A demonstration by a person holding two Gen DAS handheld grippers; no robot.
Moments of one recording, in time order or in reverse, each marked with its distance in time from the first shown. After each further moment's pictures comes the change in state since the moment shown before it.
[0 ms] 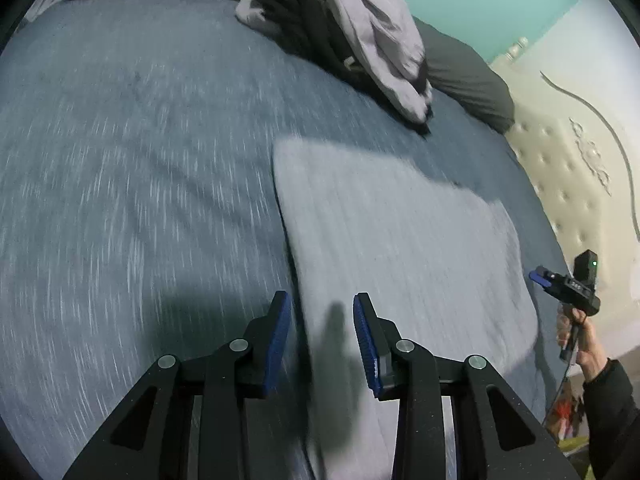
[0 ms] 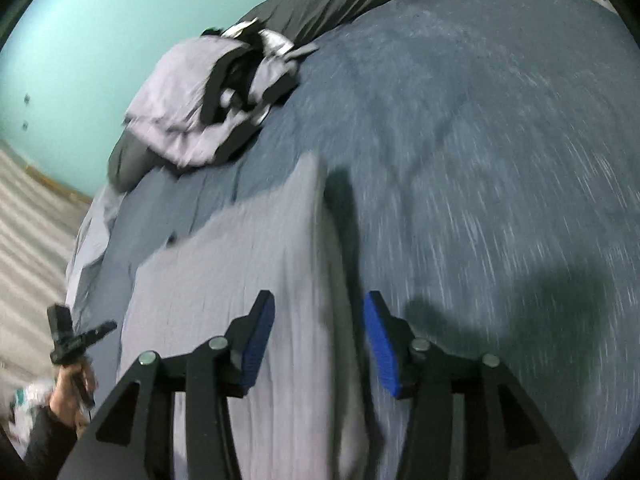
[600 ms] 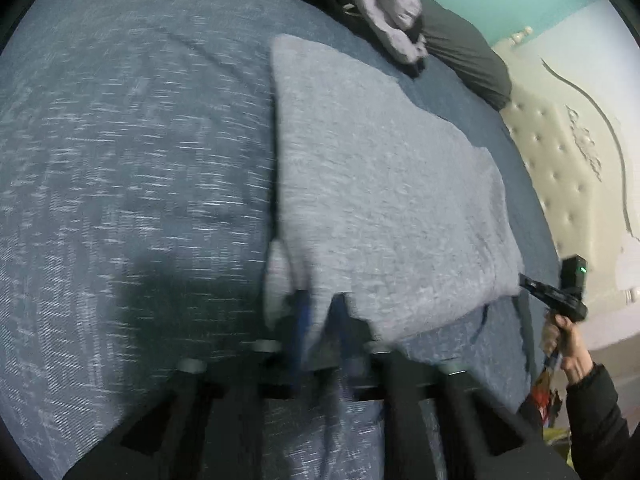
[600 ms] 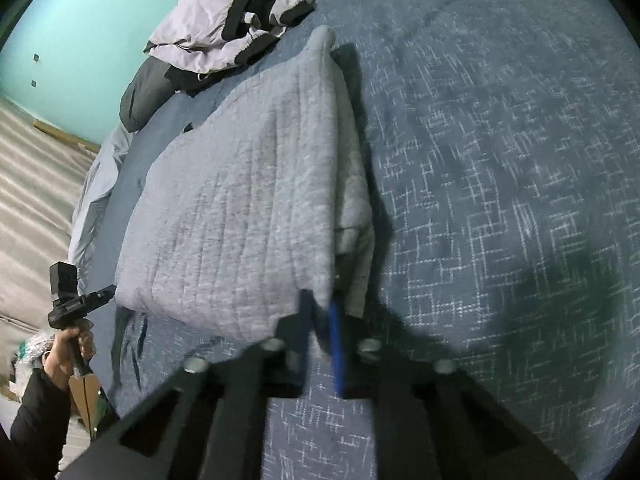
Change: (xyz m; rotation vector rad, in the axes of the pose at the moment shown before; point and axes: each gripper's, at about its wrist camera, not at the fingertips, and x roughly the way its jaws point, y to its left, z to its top) left arm -0.004 -0.005 -0.080 -0.092 0.078 -0.040; right arm -0.022 0.005 -0.098 -0.047 0.147 0.016
